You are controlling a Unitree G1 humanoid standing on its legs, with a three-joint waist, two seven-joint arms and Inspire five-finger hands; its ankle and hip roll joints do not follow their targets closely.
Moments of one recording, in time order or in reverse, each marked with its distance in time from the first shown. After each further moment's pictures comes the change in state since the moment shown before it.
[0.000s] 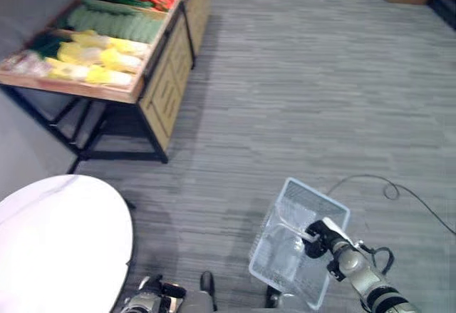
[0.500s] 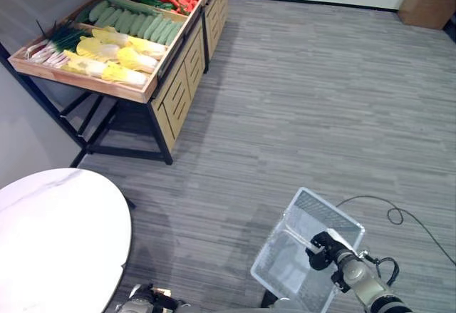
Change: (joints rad) left arm 0.037 0.019 0.017 0.003 0.057 0.019 -0.011; right arm 0.045 -0.022 -0.020 0.006 -0.002 0.020 0.004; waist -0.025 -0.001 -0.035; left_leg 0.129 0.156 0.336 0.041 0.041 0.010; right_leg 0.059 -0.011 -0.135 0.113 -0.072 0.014
